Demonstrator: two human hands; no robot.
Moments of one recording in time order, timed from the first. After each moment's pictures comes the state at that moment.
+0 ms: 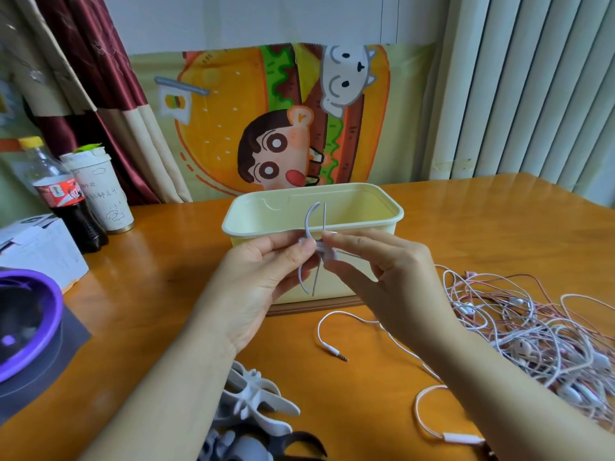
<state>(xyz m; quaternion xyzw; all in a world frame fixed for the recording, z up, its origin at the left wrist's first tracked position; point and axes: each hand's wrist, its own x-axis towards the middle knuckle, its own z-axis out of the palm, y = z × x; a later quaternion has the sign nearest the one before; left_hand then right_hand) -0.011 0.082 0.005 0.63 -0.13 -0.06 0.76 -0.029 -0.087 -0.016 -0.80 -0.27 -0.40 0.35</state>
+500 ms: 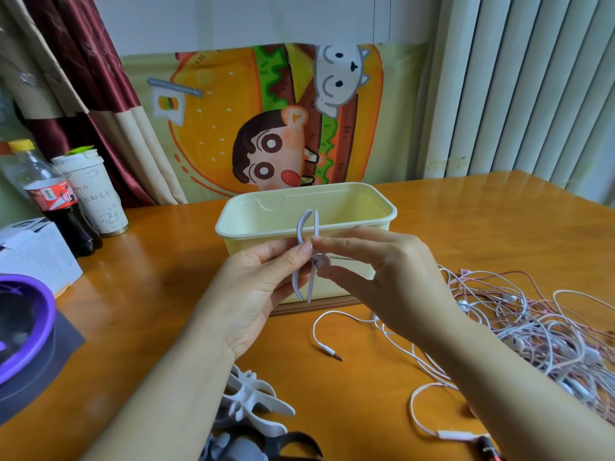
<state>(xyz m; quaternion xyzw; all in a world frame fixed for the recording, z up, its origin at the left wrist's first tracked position) -0.012 0.077 0.002 0.62 -0.11 -0.09 0.77 -0.030 -0.094 -0.007 -0.84 -0.27 -0.37 0.29</state>
